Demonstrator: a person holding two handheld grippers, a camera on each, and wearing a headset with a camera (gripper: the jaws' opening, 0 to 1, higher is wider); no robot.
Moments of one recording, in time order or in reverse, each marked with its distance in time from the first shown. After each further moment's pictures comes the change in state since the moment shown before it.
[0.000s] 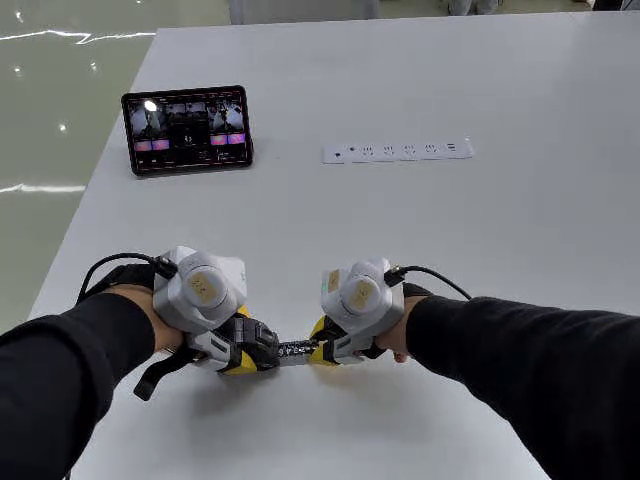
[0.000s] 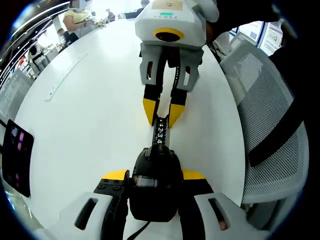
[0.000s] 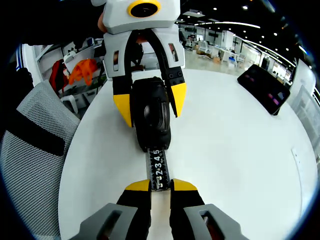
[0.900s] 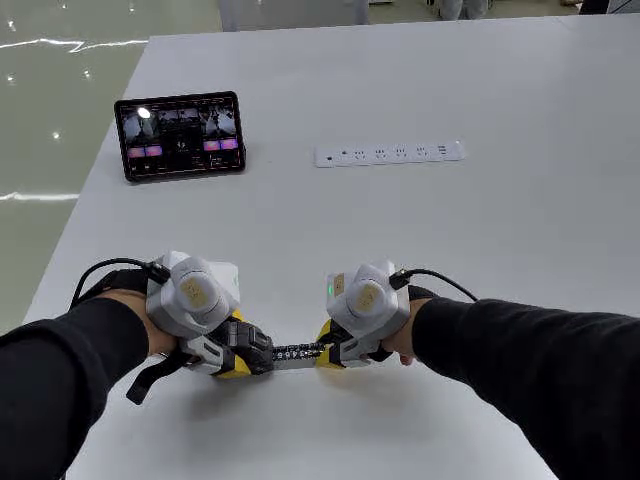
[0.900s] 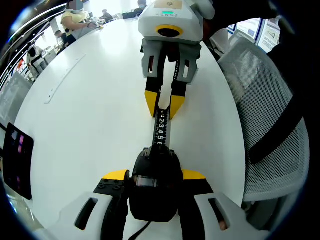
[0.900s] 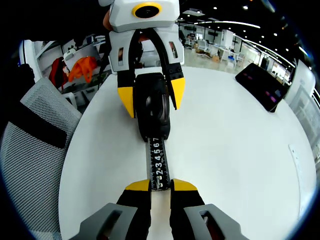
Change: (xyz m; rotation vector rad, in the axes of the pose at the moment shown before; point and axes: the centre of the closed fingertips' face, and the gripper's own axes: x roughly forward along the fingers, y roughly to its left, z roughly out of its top) left arm 0.000 -0.001 0.000 0.024 0.002 -0.001; right arm -0.010 0.002 -0.013 -0.005 0.019 -0.013
